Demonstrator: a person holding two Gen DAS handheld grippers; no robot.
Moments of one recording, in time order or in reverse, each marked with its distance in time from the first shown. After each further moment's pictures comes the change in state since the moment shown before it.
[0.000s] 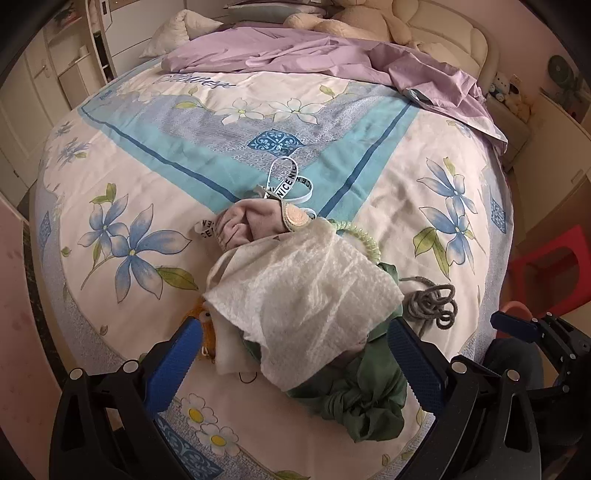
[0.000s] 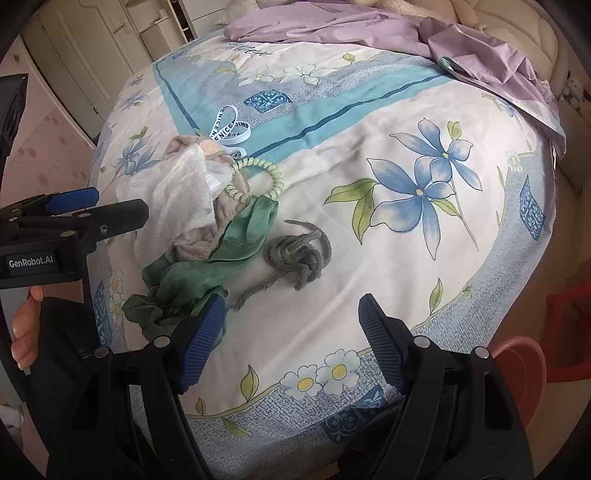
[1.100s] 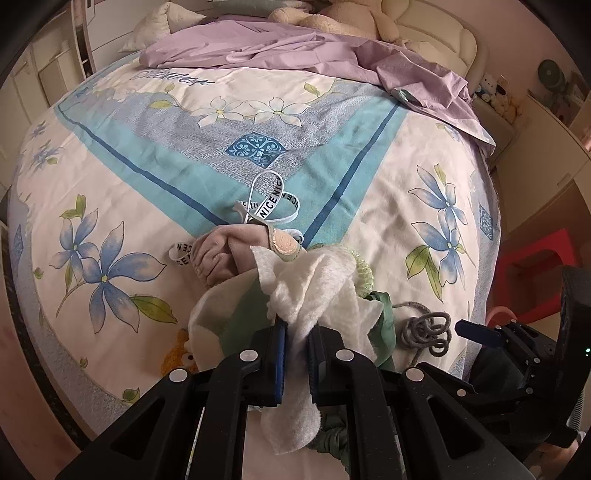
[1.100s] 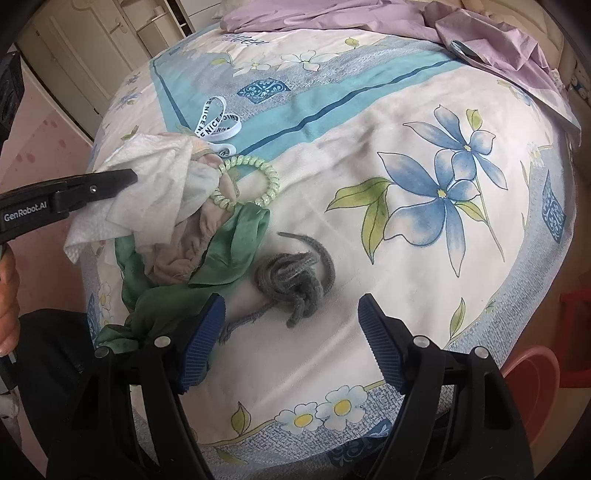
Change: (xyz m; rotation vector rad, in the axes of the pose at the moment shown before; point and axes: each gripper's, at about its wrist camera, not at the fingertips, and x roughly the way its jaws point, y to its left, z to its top) left arm 0.013 0.009 0.028 0.011 0.017 -0.096; right arm 0.036 -0.009 0.016 0.014 0.034 0.039
